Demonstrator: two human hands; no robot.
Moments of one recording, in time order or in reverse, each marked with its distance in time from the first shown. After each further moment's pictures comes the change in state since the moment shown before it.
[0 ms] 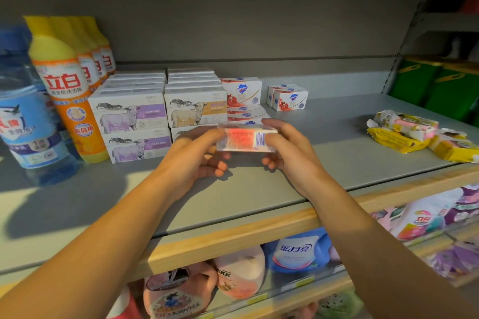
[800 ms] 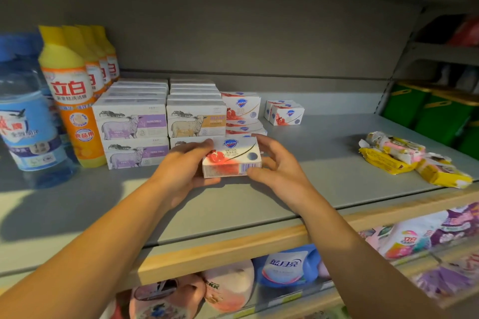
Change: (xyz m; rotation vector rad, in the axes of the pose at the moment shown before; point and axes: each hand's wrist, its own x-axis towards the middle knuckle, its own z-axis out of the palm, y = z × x) left_hand 0.001 0.004 0.000 -0.100 0.116 -0.064; right_hand -0.004 -0.003 0.000 -0.103 -0.169 -0.118
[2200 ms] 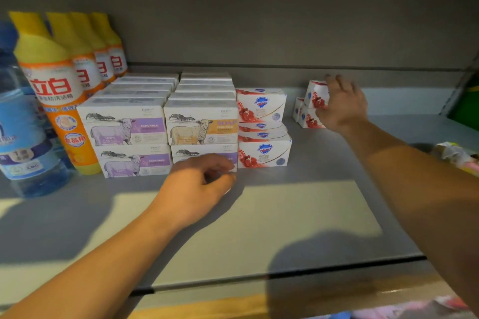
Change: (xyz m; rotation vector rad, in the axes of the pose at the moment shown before) left_hand 0.017 -0.018 0.002 0.959 0.176 0.348; right_hand 0.197 0.023 -0.125 -1.265 0.319 0.017
